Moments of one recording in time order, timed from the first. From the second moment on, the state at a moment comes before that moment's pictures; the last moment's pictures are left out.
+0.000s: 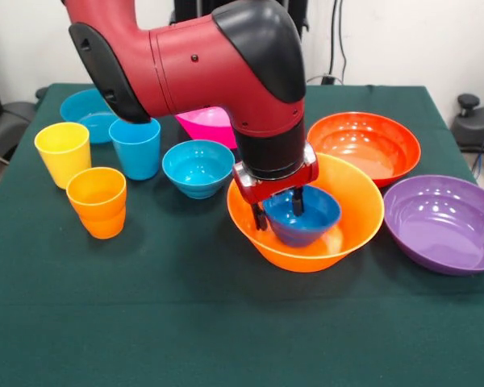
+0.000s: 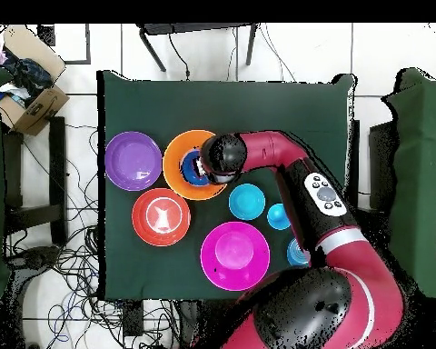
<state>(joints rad) -0.60 -0.33 0.62 1.39 -0.59 0.84 1.57</state>
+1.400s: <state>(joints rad) -0.67 -0.52 0.72 1.42 -0.59 0.93 1.56</state>
